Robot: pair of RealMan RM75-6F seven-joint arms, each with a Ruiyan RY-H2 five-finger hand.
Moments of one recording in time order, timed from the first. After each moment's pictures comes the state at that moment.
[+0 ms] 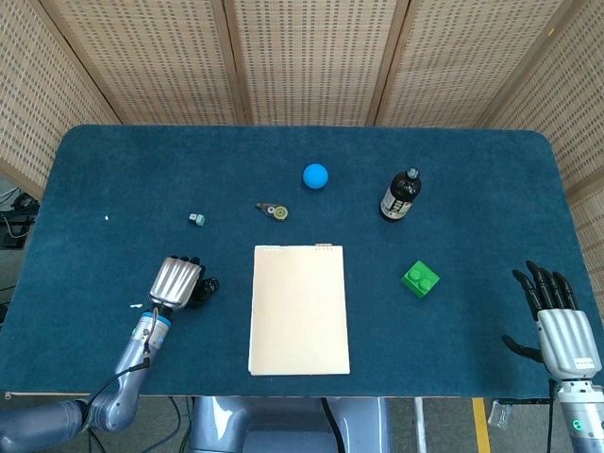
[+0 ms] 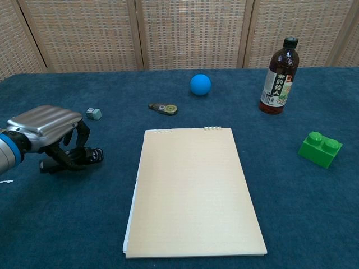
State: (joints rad) left arm -0.59 -1.66 -0.12 -1.41 1.13 1.11 0.68; right arm 0.09 -1.14 0.07 -1.57 -1.53 1.49 0.02
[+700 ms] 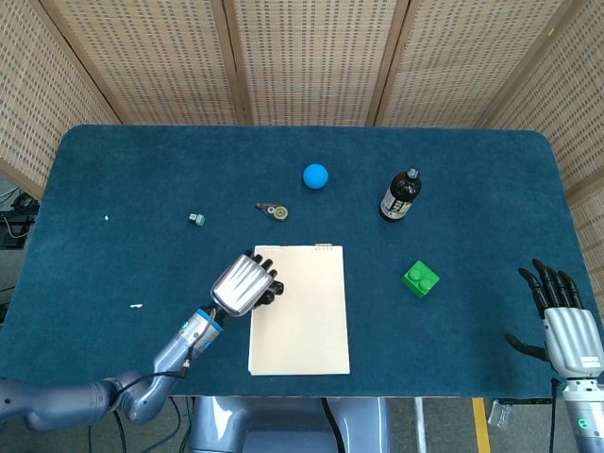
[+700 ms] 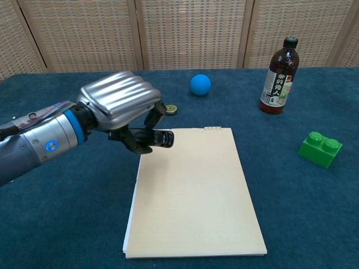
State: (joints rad) left arm -0.79 -1.70 -0.14 -1.49 1.36 1.04 0.83; right arm 0.09 -1.13 0.07 -1.56 -1.51 1.49 0.08
